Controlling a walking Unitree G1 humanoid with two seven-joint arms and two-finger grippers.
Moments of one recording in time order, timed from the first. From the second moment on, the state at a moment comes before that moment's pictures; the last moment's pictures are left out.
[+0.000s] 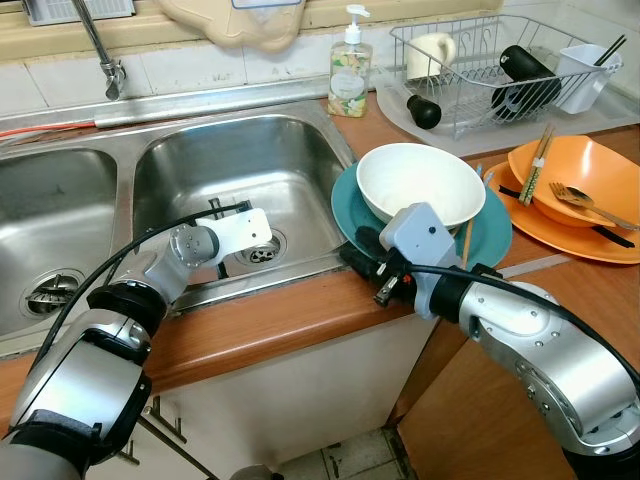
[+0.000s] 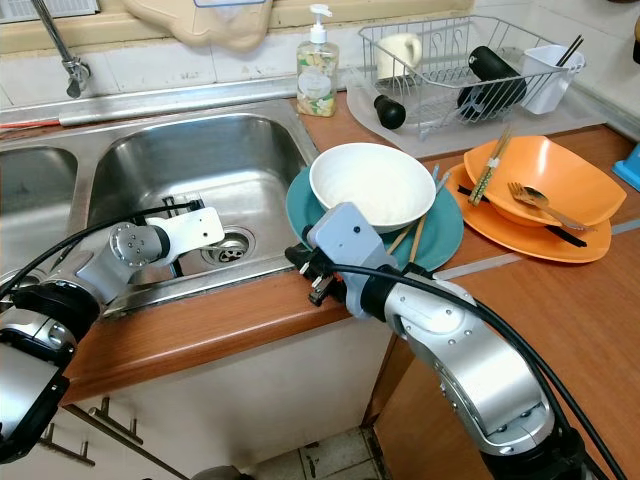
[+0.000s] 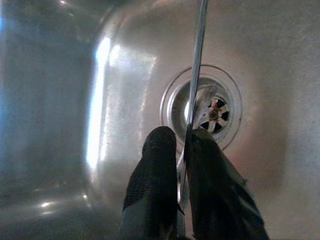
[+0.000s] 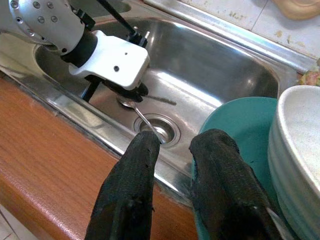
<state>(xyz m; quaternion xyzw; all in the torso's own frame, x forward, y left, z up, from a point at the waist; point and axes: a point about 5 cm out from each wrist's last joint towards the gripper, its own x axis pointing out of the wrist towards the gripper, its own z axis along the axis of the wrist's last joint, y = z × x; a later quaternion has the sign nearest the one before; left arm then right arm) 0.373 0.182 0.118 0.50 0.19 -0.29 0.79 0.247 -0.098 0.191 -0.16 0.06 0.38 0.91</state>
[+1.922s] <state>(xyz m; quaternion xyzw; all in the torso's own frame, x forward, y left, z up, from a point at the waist) 0.269 0.157 0.181 0.11 0.01 -0.39 0.92 0.313 -0.203 0.221 0.12 0.20 0.12 0.97</state>
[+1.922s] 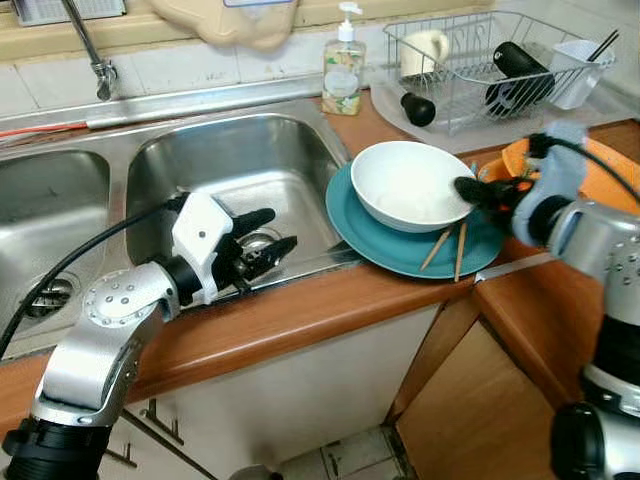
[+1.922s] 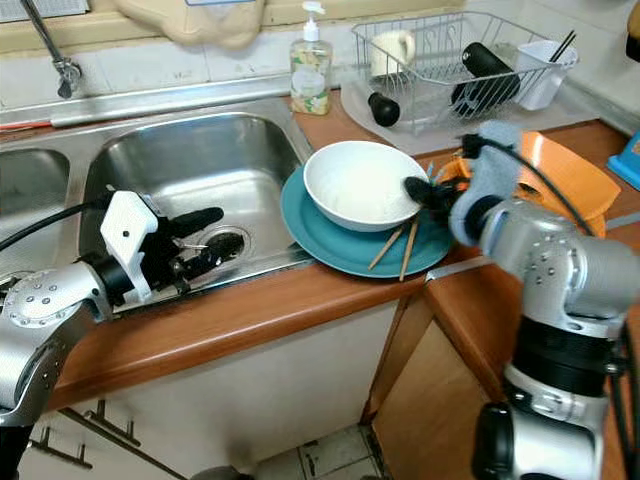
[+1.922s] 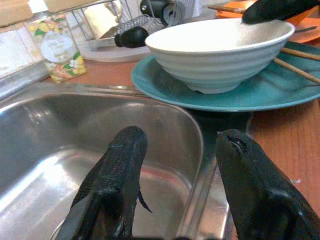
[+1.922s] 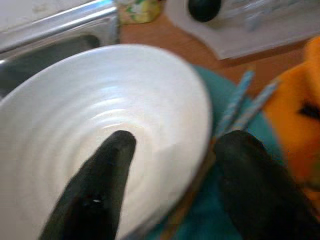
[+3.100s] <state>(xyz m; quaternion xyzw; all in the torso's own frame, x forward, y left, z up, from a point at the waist) 0.270 0.150 0.183 0.12 0.01 -0.39 0.91 0.316 -0.197 0.220 0.17 0.21 0.13 0.95</state>
